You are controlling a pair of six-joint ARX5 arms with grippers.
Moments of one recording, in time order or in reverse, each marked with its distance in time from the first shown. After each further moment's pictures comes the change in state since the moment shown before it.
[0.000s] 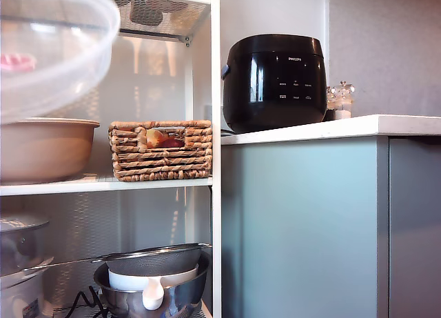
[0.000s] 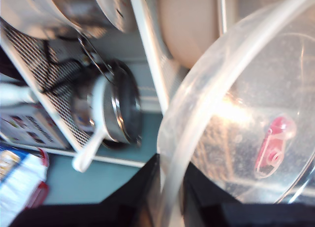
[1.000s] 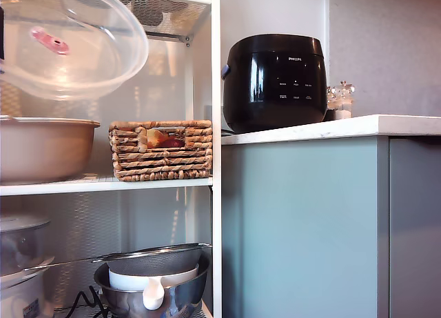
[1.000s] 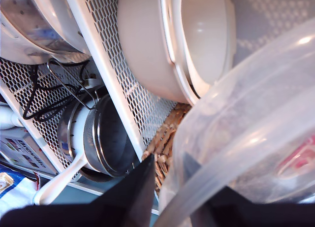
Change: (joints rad) left arm -0.003 0.659 0.486 0.065 -0.082 -0.017; right arm 0.000 0.000 0.000 -0.001 -0.005 0.003
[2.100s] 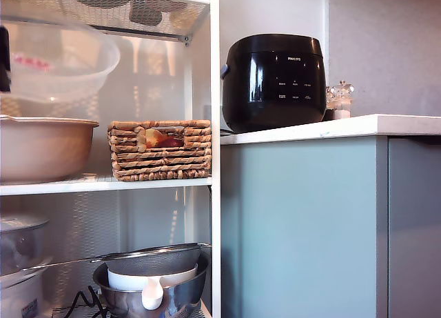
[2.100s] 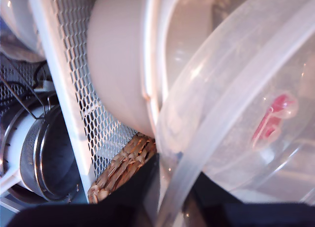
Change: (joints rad) left arm 0.092 0.241 0.005 0.348 0.014 -0.200; right arm 0.000 0.000 0.000 -0.002 -0.016 0.049
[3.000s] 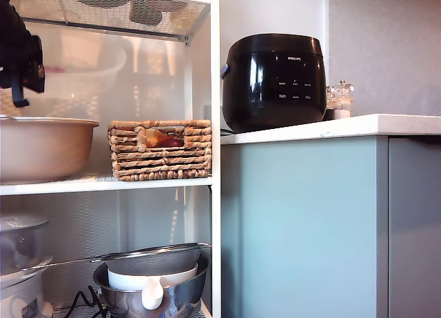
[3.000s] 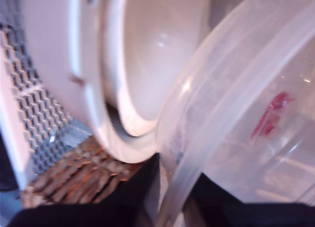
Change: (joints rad) left arm 0.008 0.234 0.313 -0.111 0.032 -0.106; right arm 0.000 0.000 0.000 0.000 0.000 0.001
